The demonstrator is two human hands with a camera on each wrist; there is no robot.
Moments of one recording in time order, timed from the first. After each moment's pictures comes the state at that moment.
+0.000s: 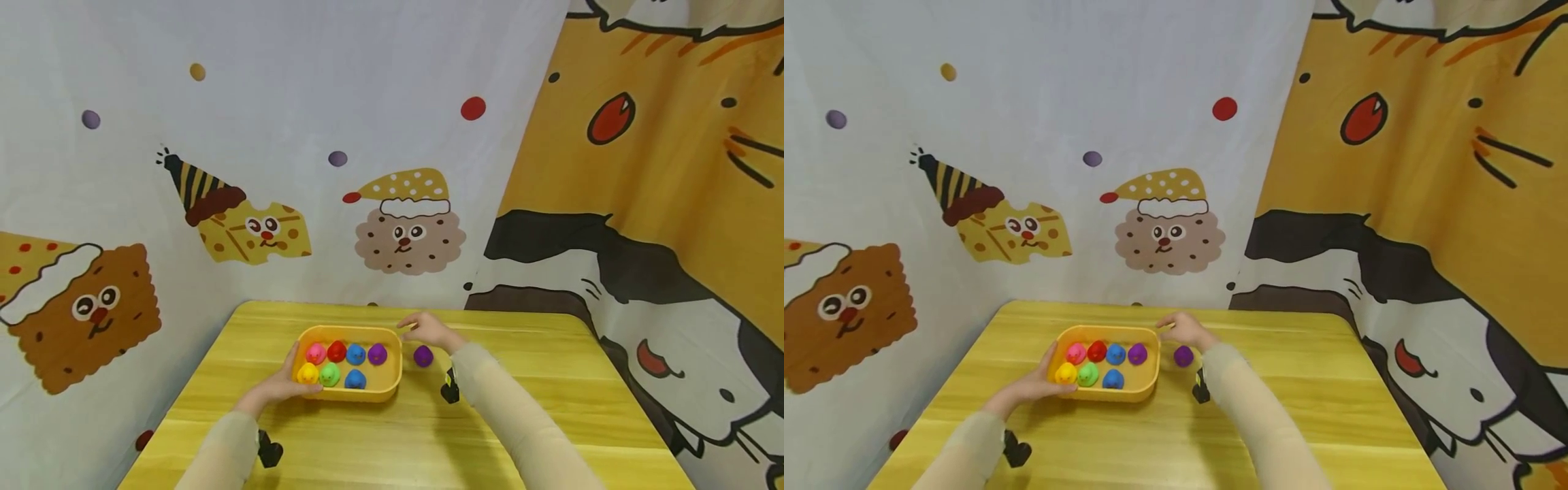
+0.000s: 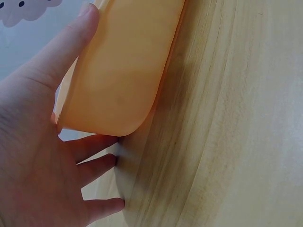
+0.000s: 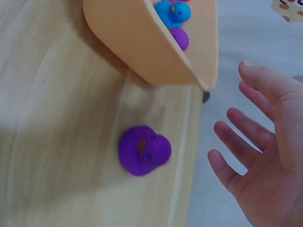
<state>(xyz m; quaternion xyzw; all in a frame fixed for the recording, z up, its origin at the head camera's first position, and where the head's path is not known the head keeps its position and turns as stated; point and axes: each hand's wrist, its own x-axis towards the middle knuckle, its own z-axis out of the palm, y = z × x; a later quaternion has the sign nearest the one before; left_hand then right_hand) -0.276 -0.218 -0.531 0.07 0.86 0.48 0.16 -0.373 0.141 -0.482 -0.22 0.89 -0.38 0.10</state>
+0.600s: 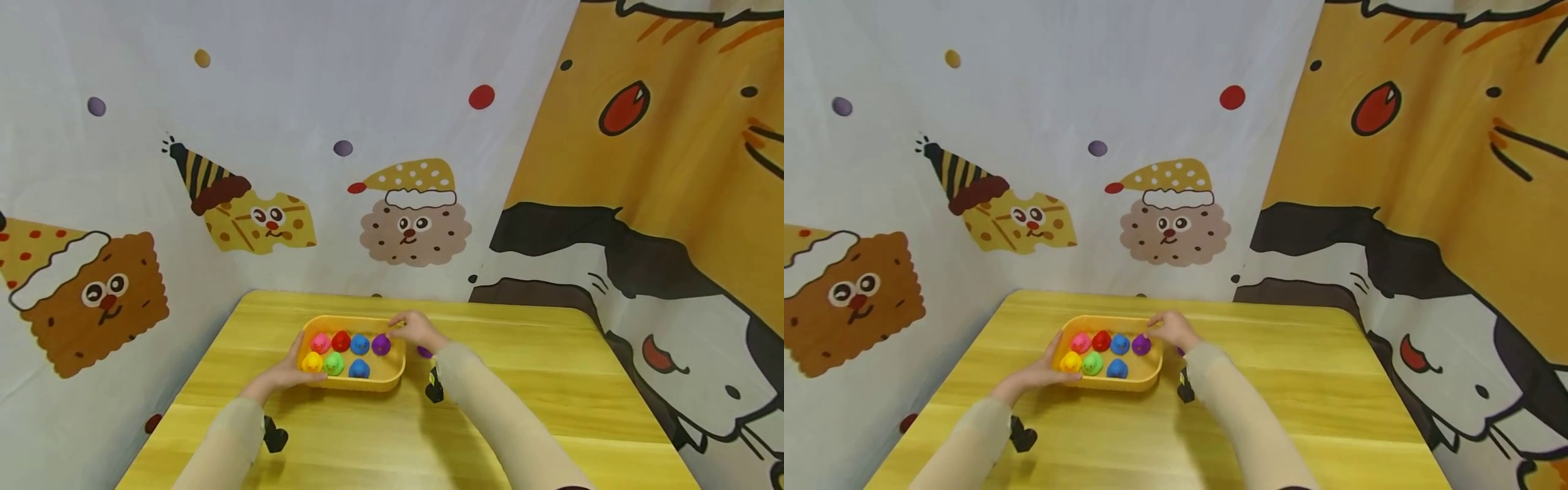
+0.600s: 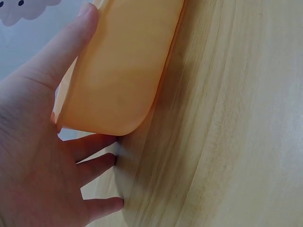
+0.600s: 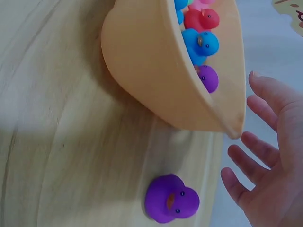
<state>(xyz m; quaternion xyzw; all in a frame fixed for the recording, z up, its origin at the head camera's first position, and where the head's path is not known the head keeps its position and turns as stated) -0.280 -0.219 -0.532 0.05 0.86 0.47 0.17 -0.371 0.105 -0.507 -0.20 0.90 -0.37 0.06</state>
